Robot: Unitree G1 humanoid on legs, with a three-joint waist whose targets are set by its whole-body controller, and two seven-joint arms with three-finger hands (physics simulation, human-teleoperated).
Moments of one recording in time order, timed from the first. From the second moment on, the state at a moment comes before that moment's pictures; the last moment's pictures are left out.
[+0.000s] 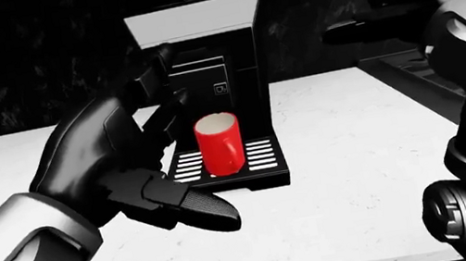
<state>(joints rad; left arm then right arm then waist) -0.64 0.92 0.15 -0.81 -1.97 0.86 0.93 -0.96 -0.46 -0.25 -0.27 0.29 1.21 -0.09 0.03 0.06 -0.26</state>
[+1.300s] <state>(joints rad) -0.75 0.66 0.18 -0.68 -1.87 1.15 1.00 -0.95 -0.47 -0.26 -0.28 0.34 1.20 -0.12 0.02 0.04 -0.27</state>
